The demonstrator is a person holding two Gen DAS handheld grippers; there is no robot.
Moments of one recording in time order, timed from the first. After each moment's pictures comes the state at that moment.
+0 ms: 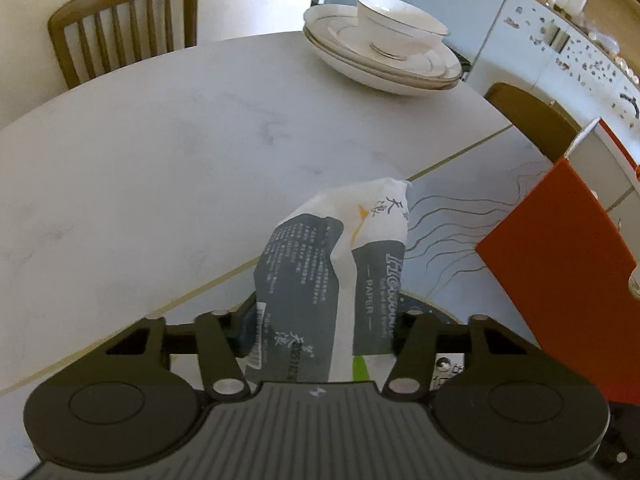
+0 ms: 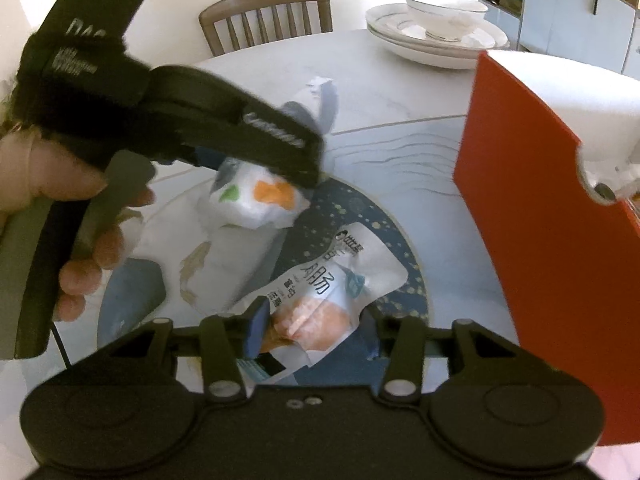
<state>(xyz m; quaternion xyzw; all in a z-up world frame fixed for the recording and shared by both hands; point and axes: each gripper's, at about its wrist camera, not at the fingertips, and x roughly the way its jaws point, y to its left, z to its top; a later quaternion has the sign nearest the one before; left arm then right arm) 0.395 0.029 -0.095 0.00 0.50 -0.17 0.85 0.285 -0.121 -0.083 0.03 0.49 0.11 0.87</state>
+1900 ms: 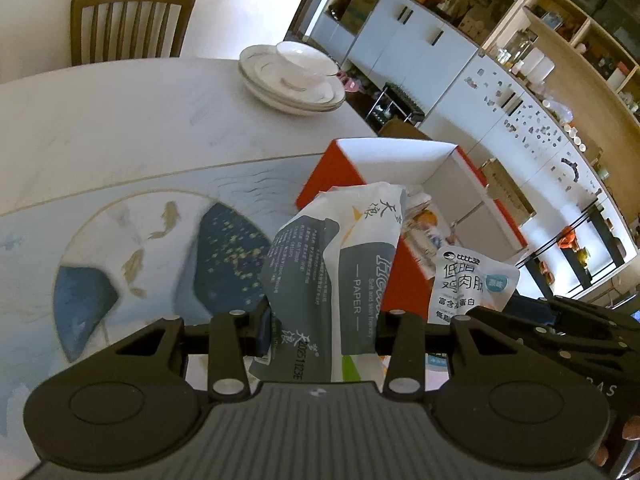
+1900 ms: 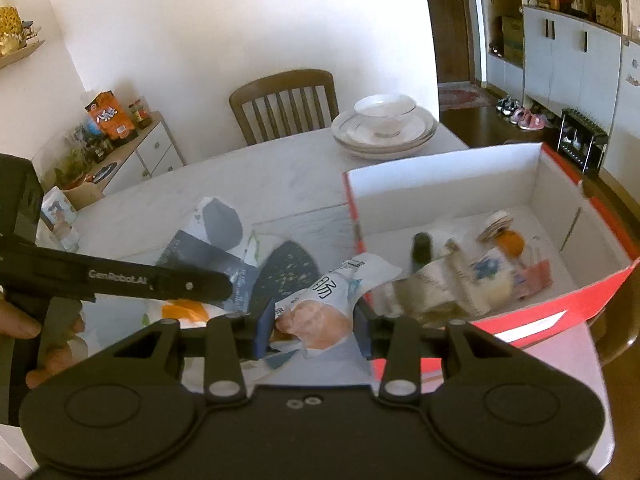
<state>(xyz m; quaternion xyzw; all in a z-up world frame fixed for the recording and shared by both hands) 0.235 -0.008 0.009 -0.13 0.47 -0.20 0.85 0.199 -0.261 0.035 0.06 0.39 0.16 0.90</state>
